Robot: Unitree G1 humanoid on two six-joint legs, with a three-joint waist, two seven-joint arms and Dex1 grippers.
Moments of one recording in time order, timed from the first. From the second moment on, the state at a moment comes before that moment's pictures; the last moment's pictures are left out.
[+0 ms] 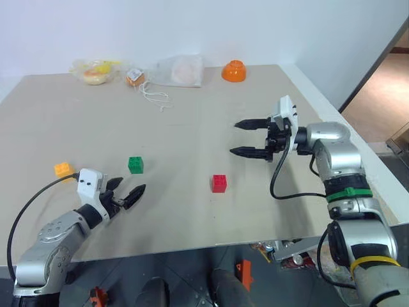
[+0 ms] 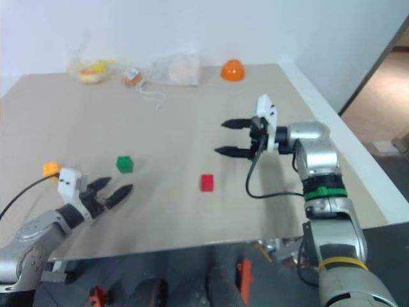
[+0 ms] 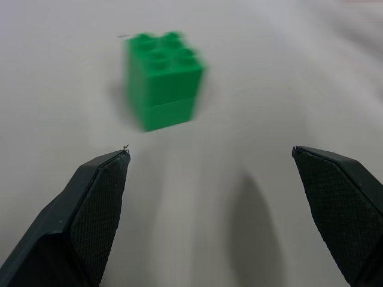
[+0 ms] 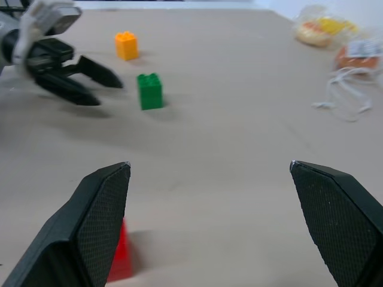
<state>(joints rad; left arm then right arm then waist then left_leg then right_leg) 0.00 0.46 0.23 -0.27 -0.52 0.55 -0.44 -0.84 -0.54 0.04 0.47 0.27 0.17 1.36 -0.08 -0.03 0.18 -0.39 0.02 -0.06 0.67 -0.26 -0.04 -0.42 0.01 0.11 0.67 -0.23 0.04</state>
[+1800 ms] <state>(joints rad) -0.30 0.59 -0.08 0.05 -0.30 0.15 -1.00 -0.66 -0.60 0.04 0.22 0.37 0.36 1.26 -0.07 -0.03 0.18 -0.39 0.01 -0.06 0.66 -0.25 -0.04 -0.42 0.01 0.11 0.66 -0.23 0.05</state>
